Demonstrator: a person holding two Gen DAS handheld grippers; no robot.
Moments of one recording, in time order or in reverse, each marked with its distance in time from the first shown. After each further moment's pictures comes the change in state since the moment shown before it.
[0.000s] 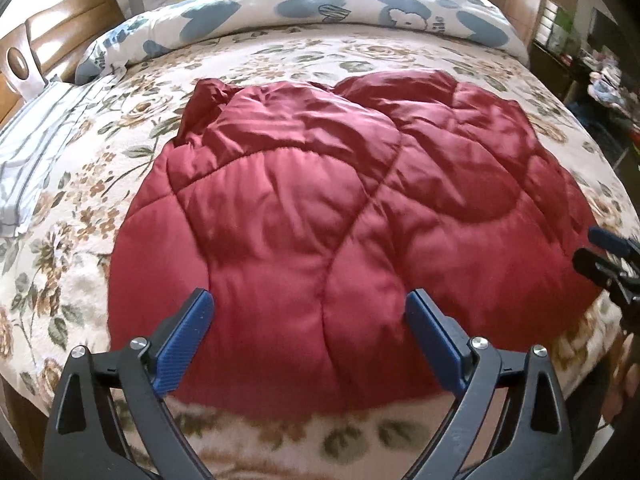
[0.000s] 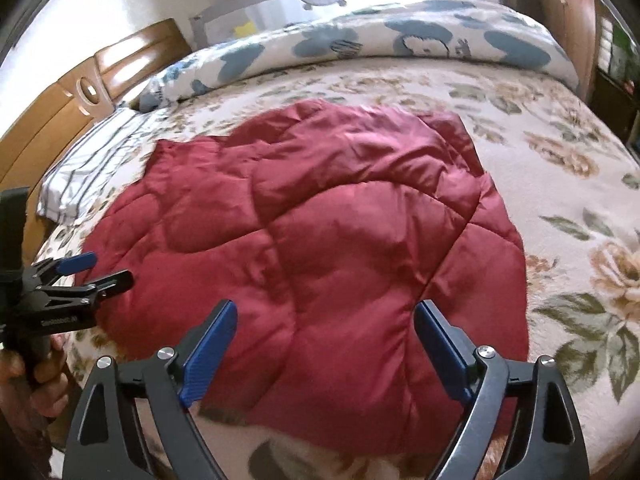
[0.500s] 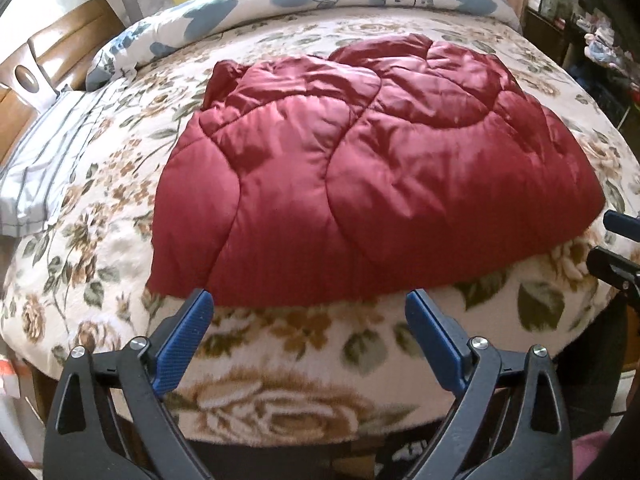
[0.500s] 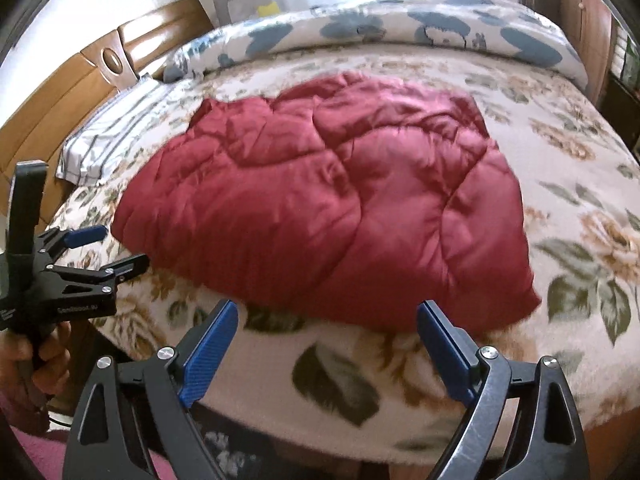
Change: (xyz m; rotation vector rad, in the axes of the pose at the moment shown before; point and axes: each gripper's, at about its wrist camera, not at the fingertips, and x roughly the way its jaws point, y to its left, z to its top) left arm -0.041 -0.005 -0.051 0.077 0.052 0.077; right arm -0.035 0.033 -0.046 -0.020 0.121 0.010
